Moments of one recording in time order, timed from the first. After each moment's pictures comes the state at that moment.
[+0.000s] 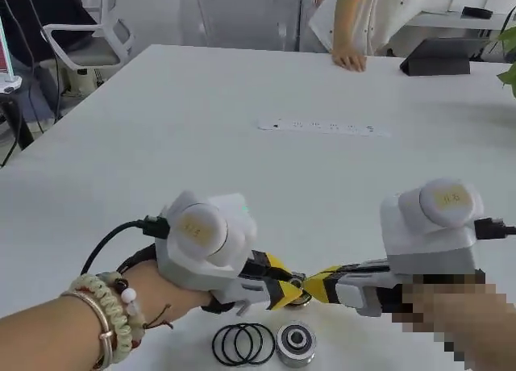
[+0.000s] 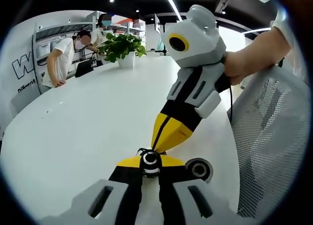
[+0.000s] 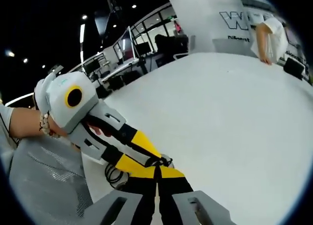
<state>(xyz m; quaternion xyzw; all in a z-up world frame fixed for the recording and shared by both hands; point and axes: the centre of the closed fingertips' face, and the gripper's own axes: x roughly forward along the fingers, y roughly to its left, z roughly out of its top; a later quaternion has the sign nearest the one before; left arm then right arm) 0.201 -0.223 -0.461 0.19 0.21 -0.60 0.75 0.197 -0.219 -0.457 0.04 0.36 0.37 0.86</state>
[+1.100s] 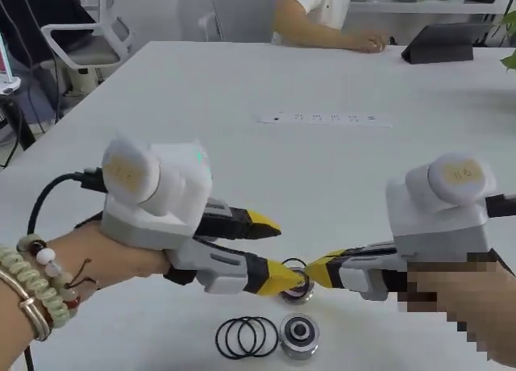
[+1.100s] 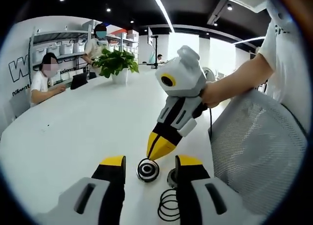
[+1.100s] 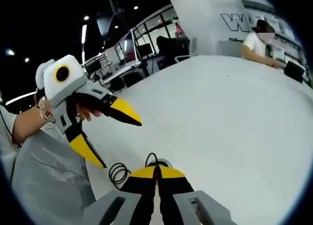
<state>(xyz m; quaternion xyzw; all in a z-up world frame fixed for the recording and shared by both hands) 0.191 -0.201 -0.391 0.15 0.18 -0.64 0.73 0.196 -0.221 -0.444 0.03 0.35 0.38 0.86</state>
